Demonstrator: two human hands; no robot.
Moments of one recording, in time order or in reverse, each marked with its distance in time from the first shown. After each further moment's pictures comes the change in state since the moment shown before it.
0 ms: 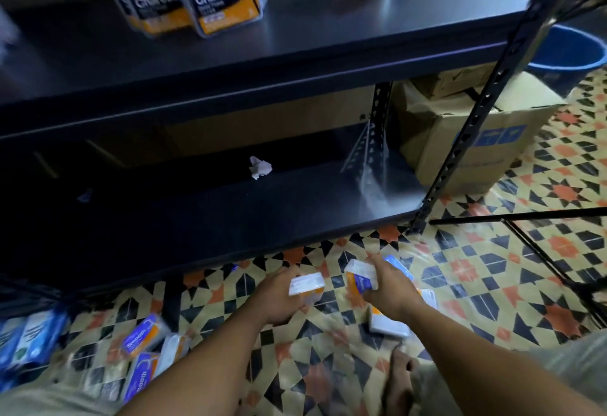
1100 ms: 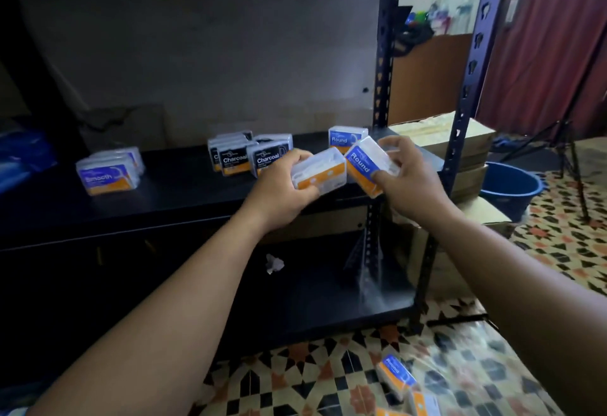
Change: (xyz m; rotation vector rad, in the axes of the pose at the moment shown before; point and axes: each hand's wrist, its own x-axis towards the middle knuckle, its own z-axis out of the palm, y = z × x) left_hand -0.097 0.247 -0.266 -0.155 0.662 0.583; right_hand -0.106 -0.205 -0.281 0.415 0.702 -0.584
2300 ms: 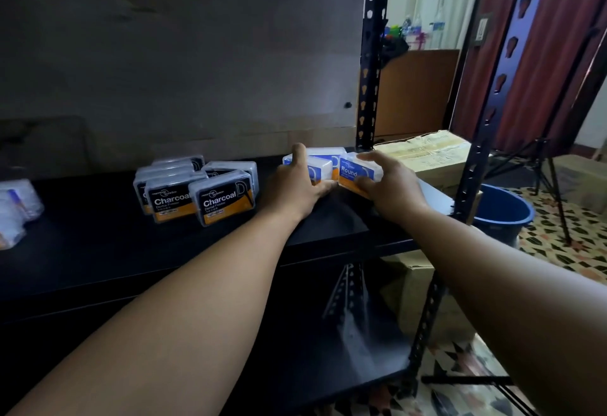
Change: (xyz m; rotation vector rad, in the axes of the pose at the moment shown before) left_hand 0.171 -0.057 0.094 0.385 0.128 -0.116; right_hand 0.146 0.075 0.029 -0.346 0.047 0.067
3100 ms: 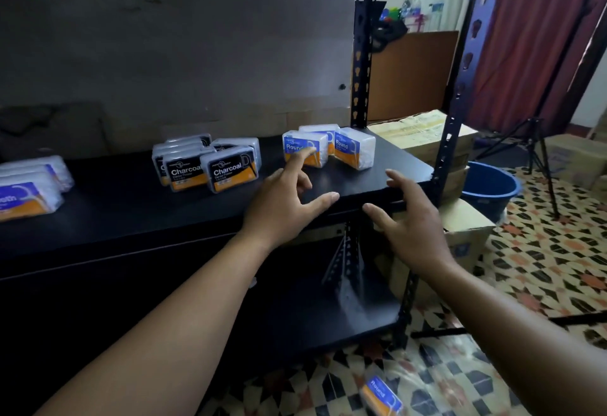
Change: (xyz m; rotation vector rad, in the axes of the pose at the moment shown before) left_hand -0.108 -0.005 -0.040 -0.267 0.030 0.278; right_hand -0.139 0.037 -0.016 0.202 0.144 -0.125
